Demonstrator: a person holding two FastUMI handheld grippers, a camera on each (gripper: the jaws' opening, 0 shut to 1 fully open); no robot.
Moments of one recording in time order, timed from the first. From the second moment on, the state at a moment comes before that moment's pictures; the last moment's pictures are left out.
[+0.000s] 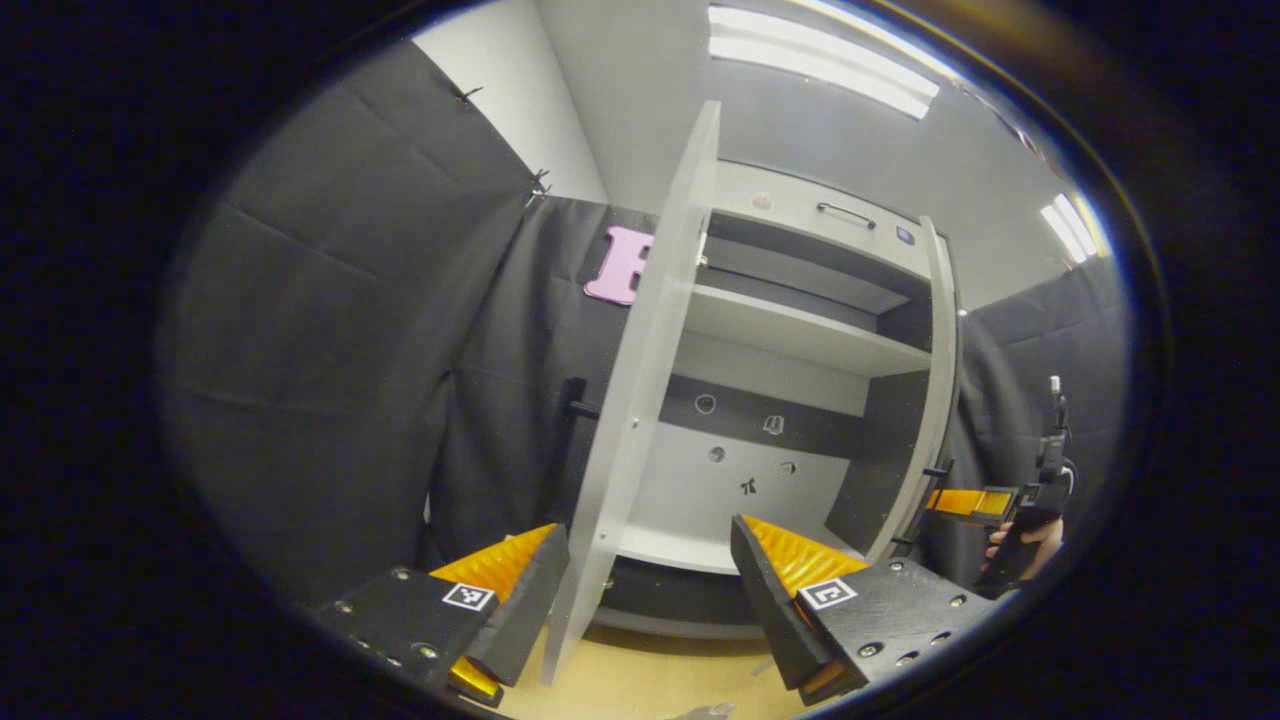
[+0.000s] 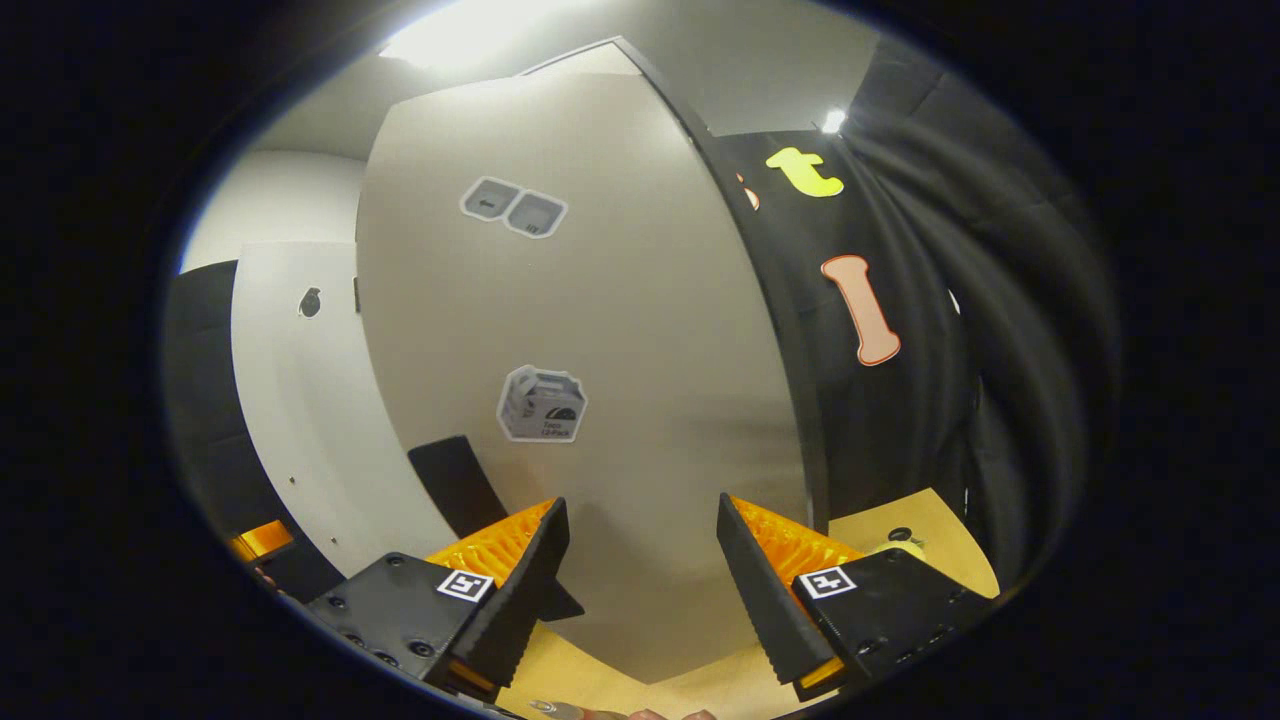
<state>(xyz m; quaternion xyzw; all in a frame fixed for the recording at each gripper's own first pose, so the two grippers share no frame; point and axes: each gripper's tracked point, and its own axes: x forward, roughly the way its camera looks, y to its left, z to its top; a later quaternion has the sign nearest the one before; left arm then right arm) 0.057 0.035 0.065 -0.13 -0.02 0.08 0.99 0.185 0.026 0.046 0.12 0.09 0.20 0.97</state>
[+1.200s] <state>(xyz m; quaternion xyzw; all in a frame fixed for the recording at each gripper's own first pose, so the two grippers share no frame) 0.169 0.204 0.072 -0.11 -0.03 0.02 0.99 0.102 -0.013 0.014 0.11 0.06 -0.01 0.99</state>
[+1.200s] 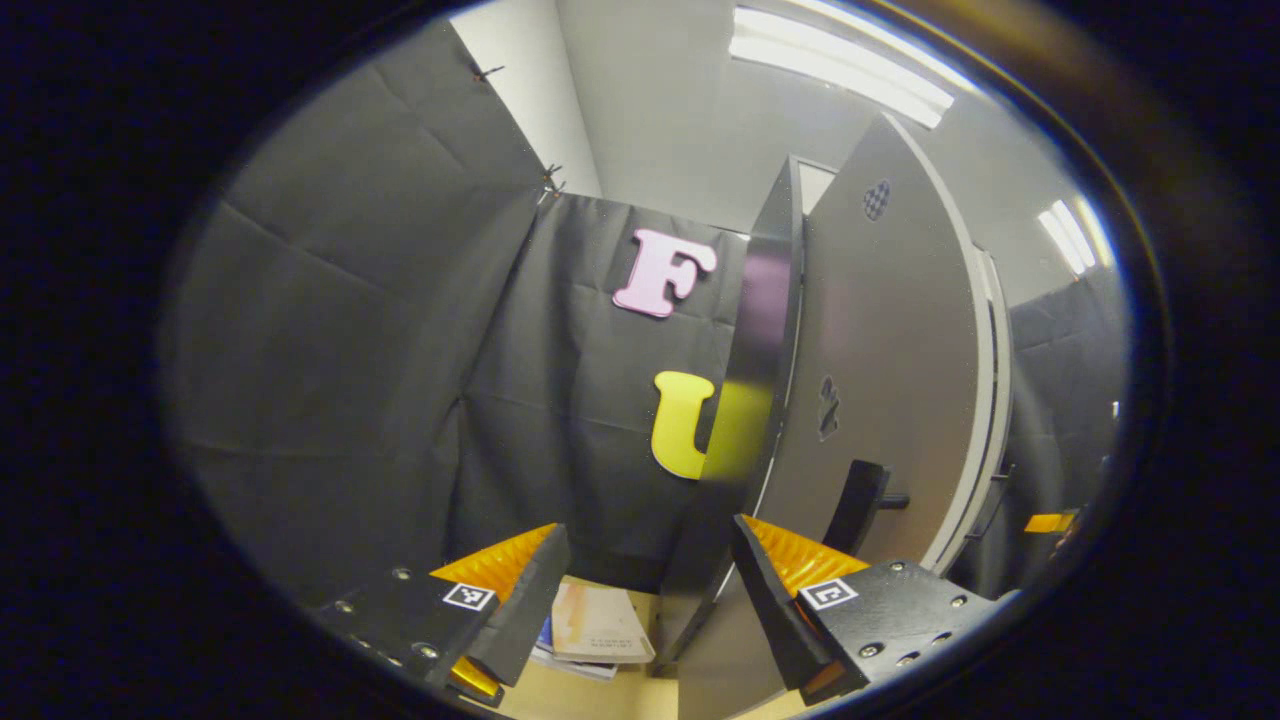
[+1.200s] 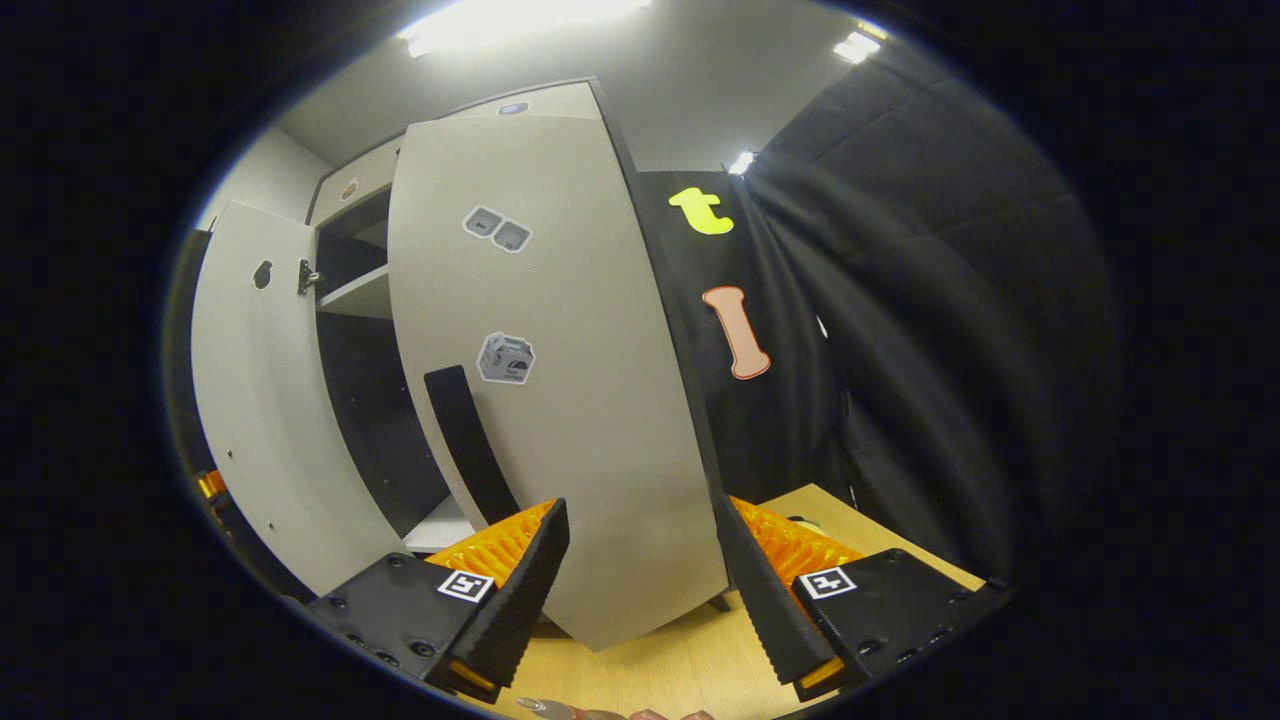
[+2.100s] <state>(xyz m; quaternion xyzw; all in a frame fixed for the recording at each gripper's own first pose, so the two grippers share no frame) 0.198 0.094 0.087 -0.02 -0.02 -0.17 0.99 0.093 -0.026 0.007 0.11 0.06 -0.05 0.99</state>
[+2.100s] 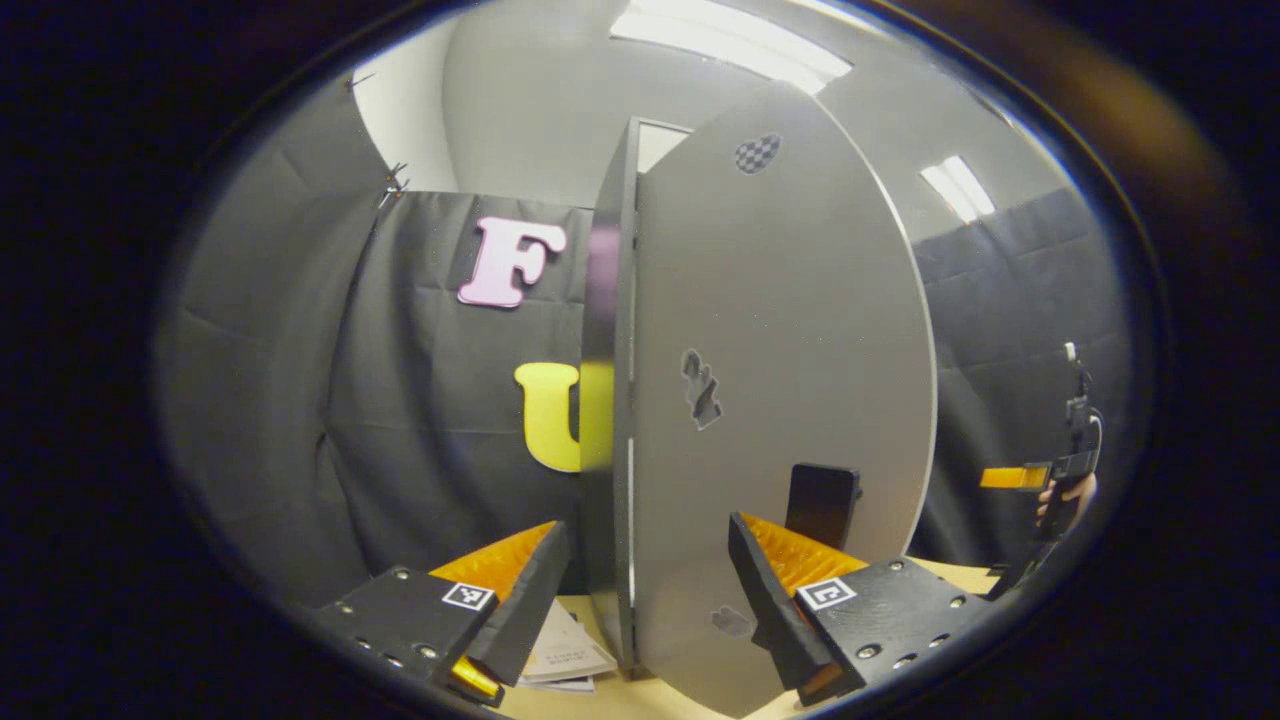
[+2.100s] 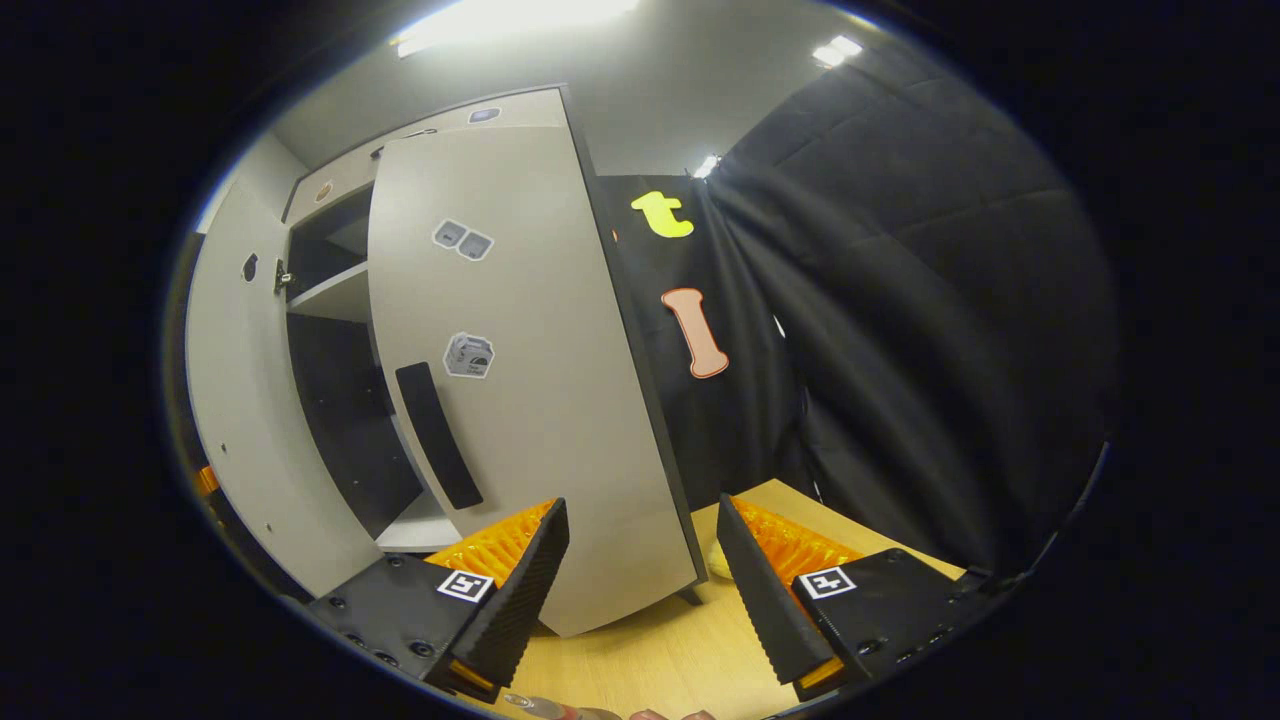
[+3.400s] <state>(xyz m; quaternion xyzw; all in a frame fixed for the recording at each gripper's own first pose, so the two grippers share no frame) 0.195 -0.029 0.090 -0.01 -0.01 -0.05 1.00 0.145 -0.131 0.001 0.10 0.08 0.00 0.99</state>
